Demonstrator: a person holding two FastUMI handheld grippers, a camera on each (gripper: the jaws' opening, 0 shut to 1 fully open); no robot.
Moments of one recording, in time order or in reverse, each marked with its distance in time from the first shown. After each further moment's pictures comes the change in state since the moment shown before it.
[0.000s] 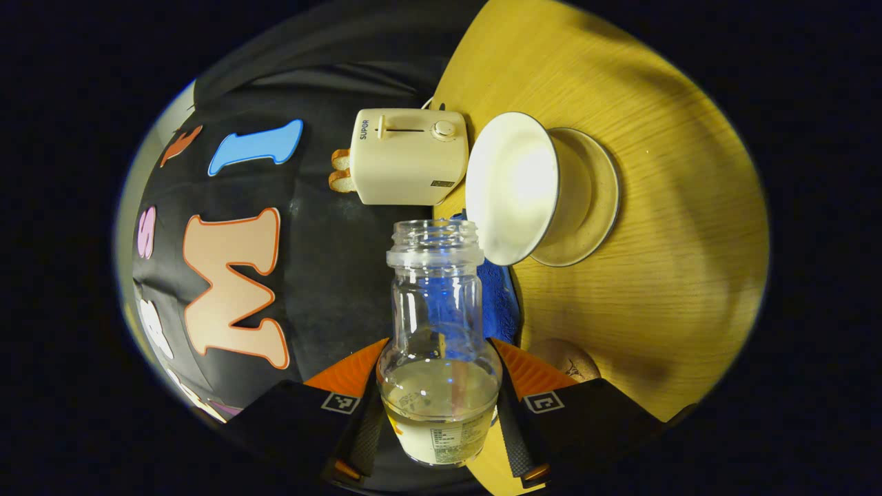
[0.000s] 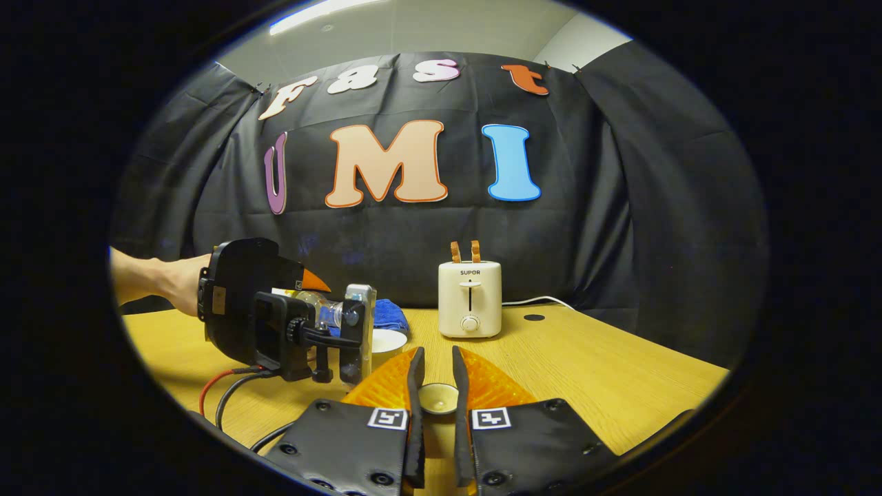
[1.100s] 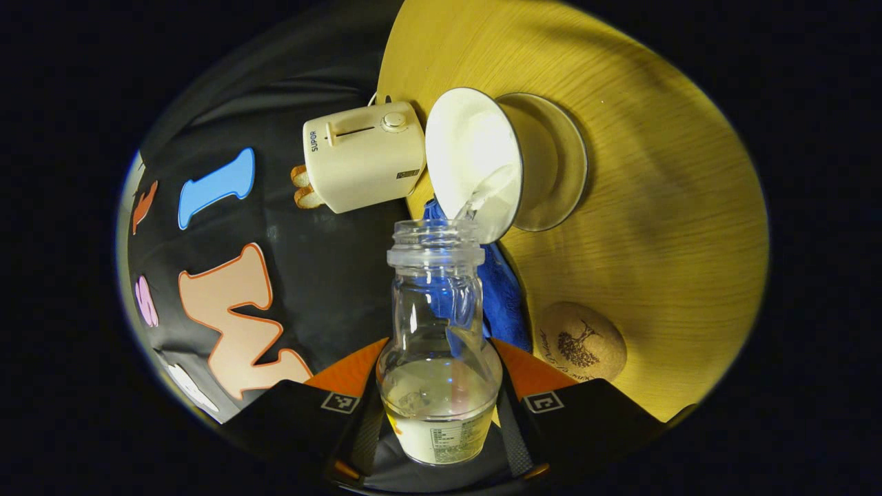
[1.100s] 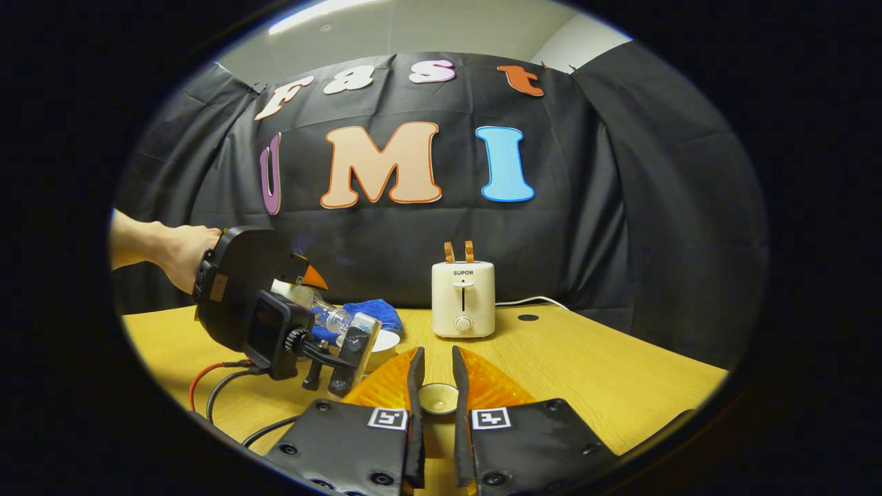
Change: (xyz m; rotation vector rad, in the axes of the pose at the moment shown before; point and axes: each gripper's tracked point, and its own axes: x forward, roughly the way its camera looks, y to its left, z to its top) left arm 0.000 0.011 -0.007 0.249 0.073 -0.044; right arm -0.002 -0.005 0.001 0.000 -0.003 -0.013
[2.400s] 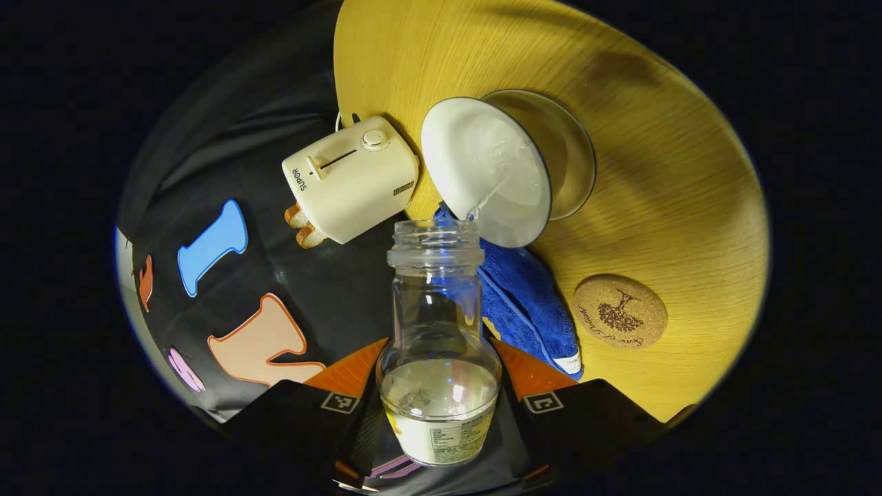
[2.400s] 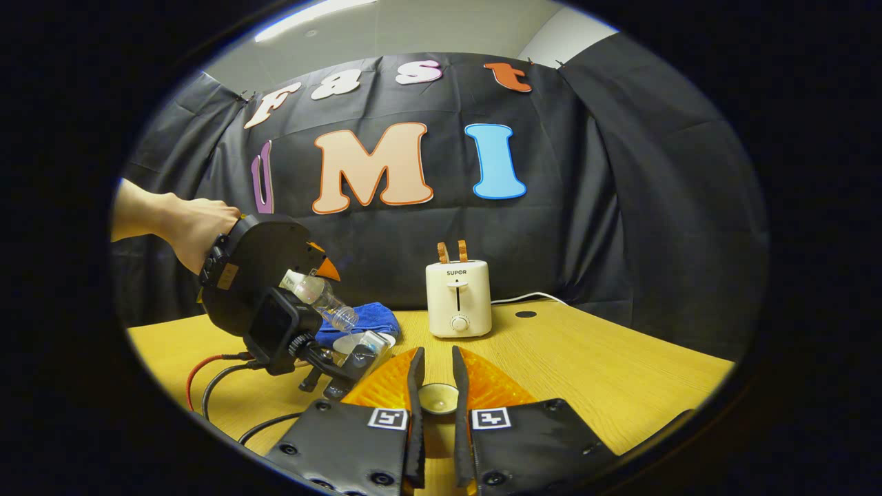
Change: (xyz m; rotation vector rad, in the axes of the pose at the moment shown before) left arm -0.002 0.034 0.010 0.258 0.018 0.004; right arm 0.001 -0.007 0.000 0.041 -0.001 -0.010
